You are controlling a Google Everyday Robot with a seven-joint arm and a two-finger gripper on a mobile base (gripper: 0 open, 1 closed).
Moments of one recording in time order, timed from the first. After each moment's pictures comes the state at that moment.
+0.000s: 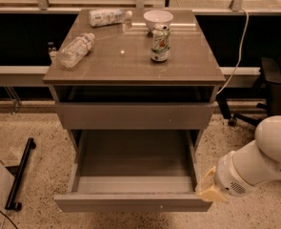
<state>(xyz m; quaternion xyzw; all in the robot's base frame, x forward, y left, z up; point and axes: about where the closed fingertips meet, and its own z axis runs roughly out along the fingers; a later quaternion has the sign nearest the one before) 0.368 -0.181 0.676 -0.52 0.83 0.18 0.14</state>
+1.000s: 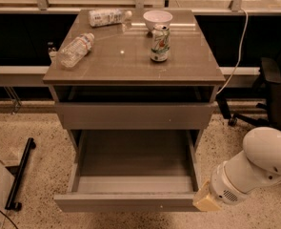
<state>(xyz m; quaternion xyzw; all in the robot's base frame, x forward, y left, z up) 0.356 -0.181 0.631 -0.50 0.84 0.19 0.10</state>
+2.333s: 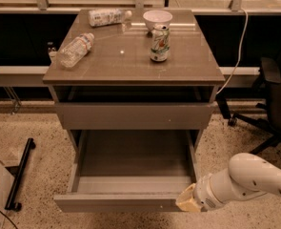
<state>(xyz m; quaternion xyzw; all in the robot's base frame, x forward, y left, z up) 0.390 -0.151 0.530 -0.48 0.82 0.25 0.18</state>
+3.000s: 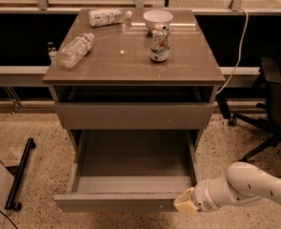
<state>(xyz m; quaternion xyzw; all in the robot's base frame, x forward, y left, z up) 0.404 -0.154 0.470 -0.44 0.83 0.29 0.19</state>
